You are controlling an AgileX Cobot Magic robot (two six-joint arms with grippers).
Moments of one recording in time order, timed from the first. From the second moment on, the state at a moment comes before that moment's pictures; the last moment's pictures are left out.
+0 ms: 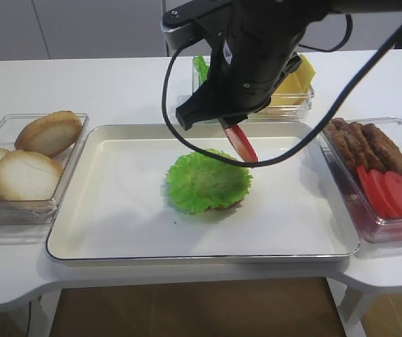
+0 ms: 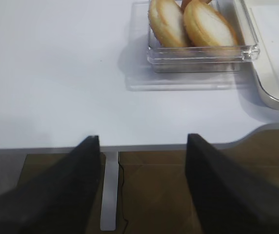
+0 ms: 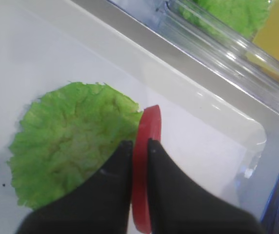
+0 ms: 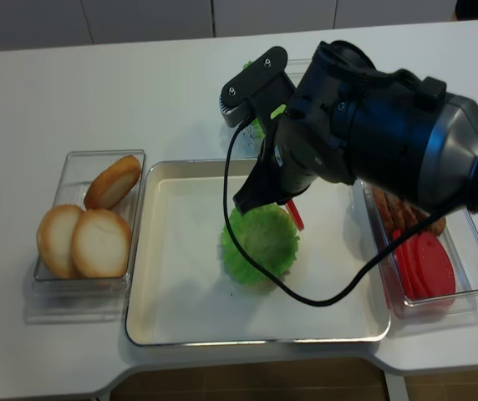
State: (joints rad) left arm 0.07 -0.02 -0.48 0.08 1.18 -0.05; right arm 0.77 1.71 -1.38 -0.33 0.85 0.32
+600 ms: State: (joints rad) left arm 0.07 -0.02 -0.48 0.08 1.18 -0.05; right arm 0.77 1.72 -1.38 -0.32 0.86 0.32
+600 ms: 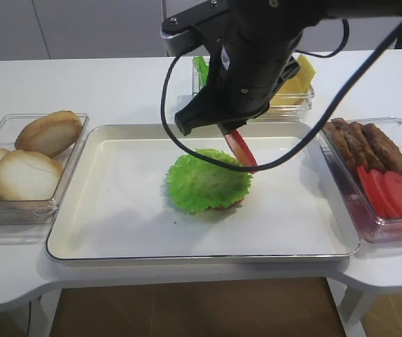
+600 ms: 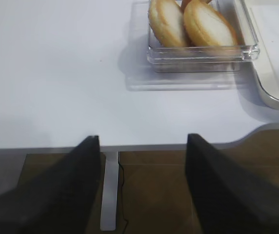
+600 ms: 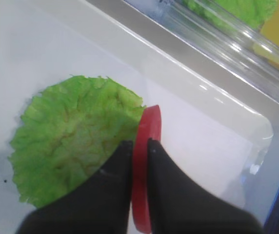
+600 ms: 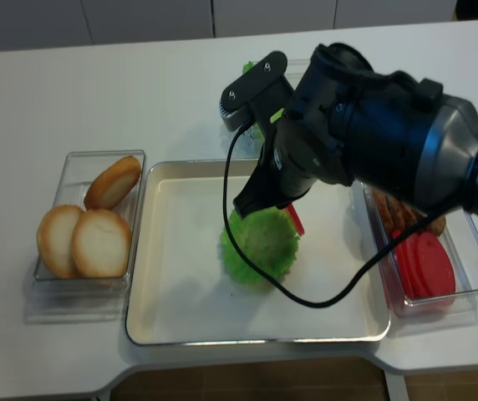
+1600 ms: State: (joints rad) left arm 0.07 -0.02 -0.48 0.08 1.18 -0.05; right arm 0.77 1.73 -1.38 -0.31 0.84 0.32
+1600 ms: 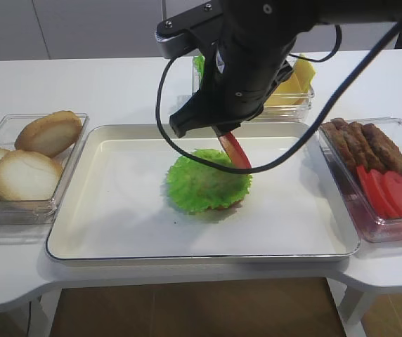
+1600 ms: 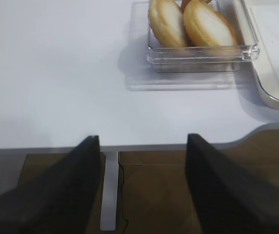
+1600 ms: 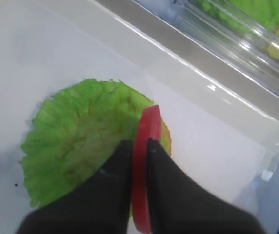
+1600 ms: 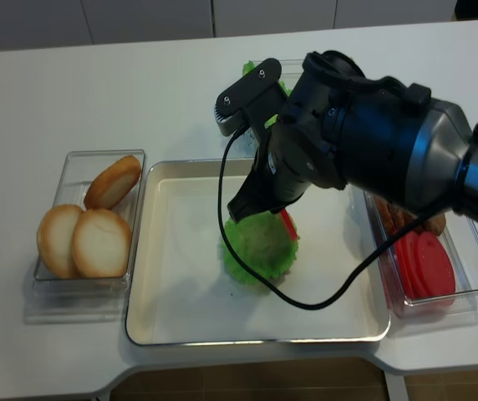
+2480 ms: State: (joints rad) left arm 0.07 -0.02 -0.48 0.08 1.18 -0.05; right arm 0.77 1.75 -1.38 -0.32 0.83 0.32
